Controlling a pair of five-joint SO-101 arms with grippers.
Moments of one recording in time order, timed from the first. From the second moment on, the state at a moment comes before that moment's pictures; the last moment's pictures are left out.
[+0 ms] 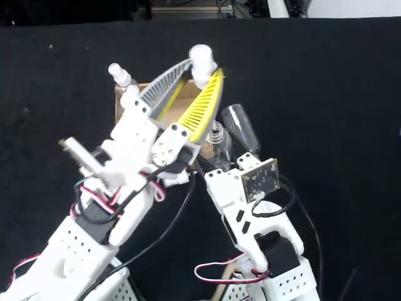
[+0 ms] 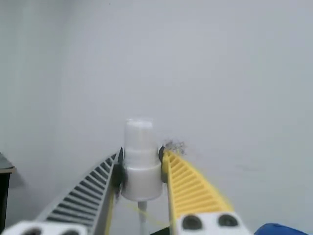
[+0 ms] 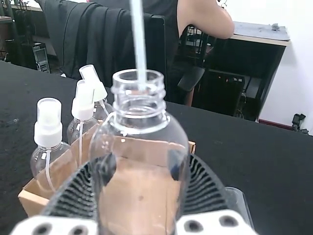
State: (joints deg) left arm 33.3 -62.0 50.1 -9.7 3.1; right arm -22.6 -102.9 87.4 32.3 2.9
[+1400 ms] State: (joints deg) left arm -30.7 -78.4 86.4 -2.3 3.1; right arm -17.7 -97.7 84.7 18.9 -1.5
